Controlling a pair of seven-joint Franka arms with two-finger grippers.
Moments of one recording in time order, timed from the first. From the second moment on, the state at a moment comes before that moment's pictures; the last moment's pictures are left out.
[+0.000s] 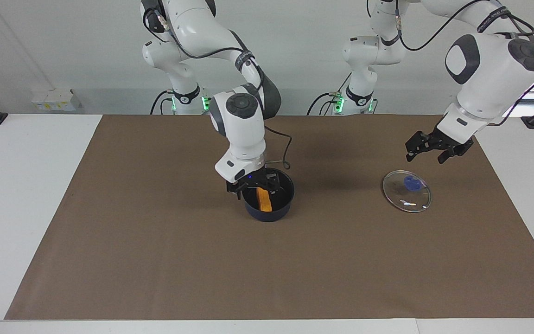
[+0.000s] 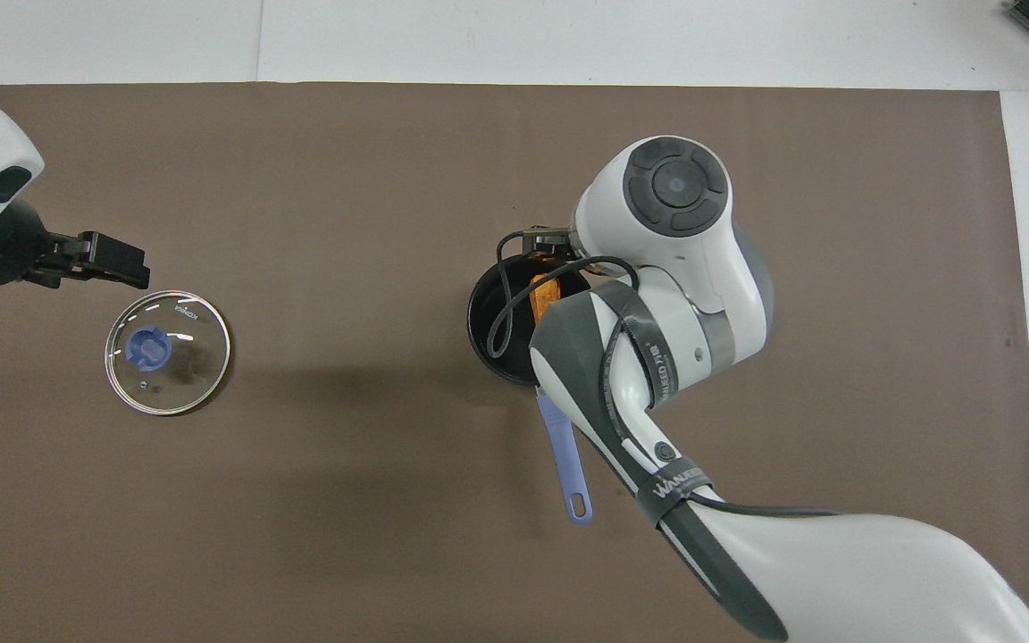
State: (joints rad) left arm -0.10 0.08 0.05 -1.63 -0.09 1.68 0.06; right arm 0.54 0.41 -0.15 -1.52 0.05 2.09 0.45
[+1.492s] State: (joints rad) left arm -0.09 0.00 0.05 -1.49 -0.02 1.41 0.08; right arm 0.10 -0.03 -0.24 -1.80 0.01 1.67 -0.14
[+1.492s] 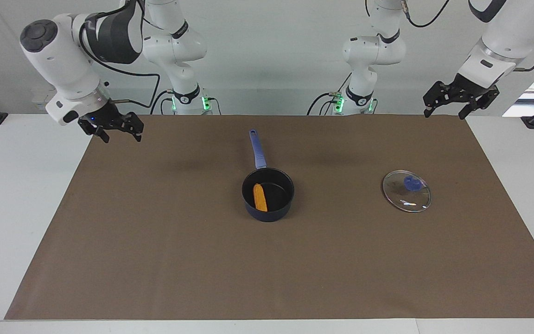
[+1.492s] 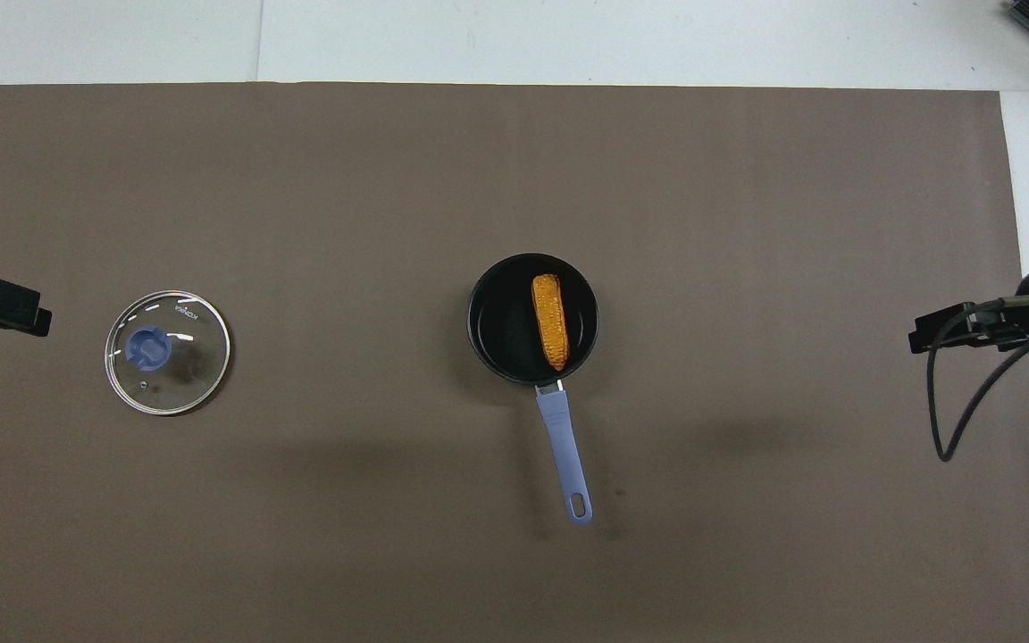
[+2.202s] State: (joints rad) left arm -0.09 0.00 0.05 -1.49 -0.02 1.41 0.08; right arm 0.10 -0.07 -0.21 -1.52 0.01 1.50 -0.14
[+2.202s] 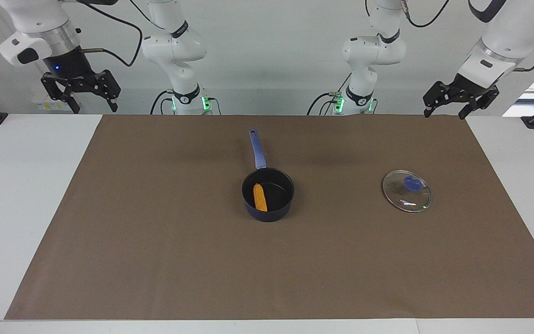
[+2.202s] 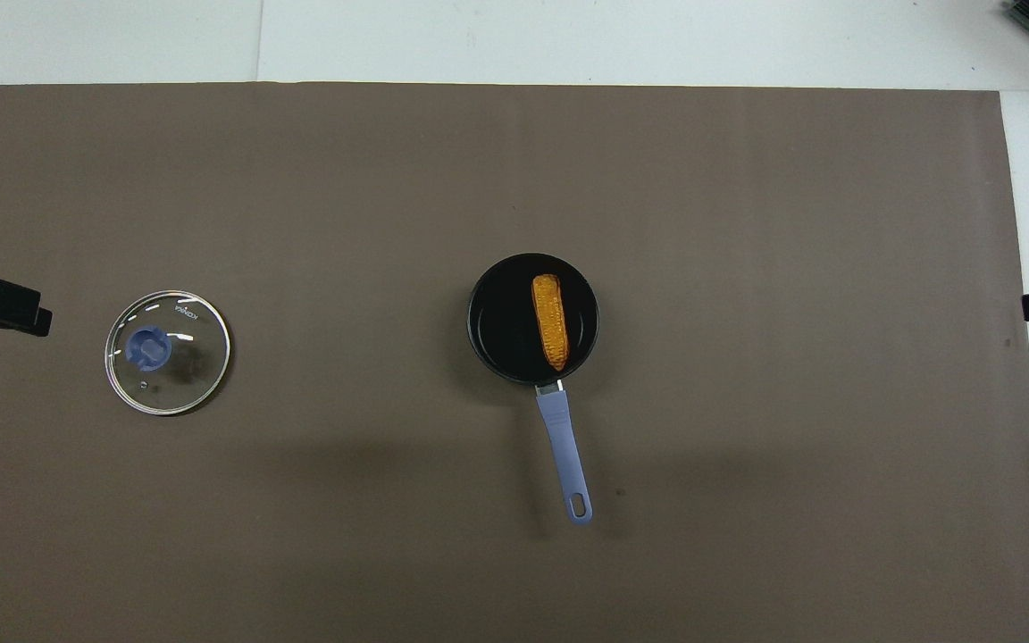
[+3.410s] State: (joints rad) left arm -0.09 0.00 0.05 -1.49 -0.02 1.41 0.08; right arm 0.14 -0.10 -0.20 -1.55 -0.04 1.48 -0.12
